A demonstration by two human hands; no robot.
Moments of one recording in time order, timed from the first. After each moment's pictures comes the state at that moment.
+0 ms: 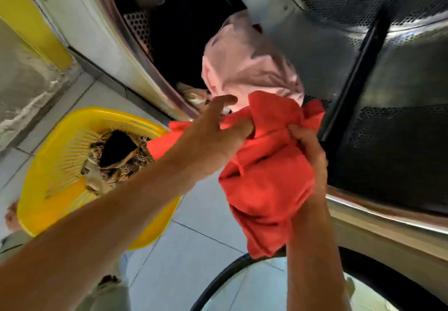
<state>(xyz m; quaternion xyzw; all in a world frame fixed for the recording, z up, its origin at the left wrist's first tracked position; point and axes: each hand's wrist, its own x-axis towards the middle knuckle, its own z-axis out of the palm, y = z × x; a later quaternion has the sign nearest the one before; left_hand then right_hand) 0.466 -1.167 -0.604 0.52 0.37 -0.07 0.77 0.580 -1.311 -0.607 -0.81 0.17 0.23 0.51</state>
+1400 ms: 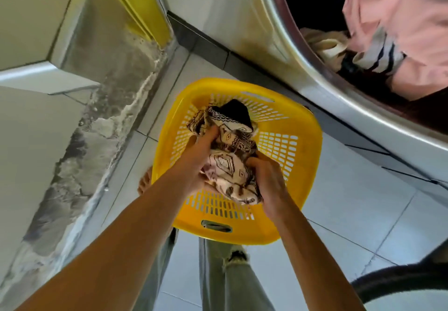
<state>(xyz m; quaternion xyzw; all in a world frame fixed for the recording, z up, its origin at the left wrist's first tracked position) 0.305 -1.106 -0.845 0.20 0.63 -0.23 0.71 0.374 -1.235 -0.838 -0.74 0.19 0.52 0.38</state>
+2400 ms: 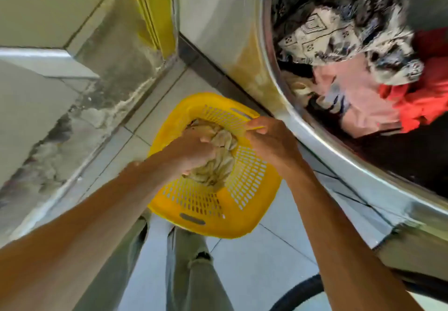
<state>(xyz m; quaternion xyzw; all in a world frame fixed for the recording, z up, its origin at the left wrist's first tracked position) 0.320 -1.080 -0.746 0.57 0.48 -0.27 0.61 0.462 -1.188 -0.773 -0.89 -0.17 0.40 0.13</state>
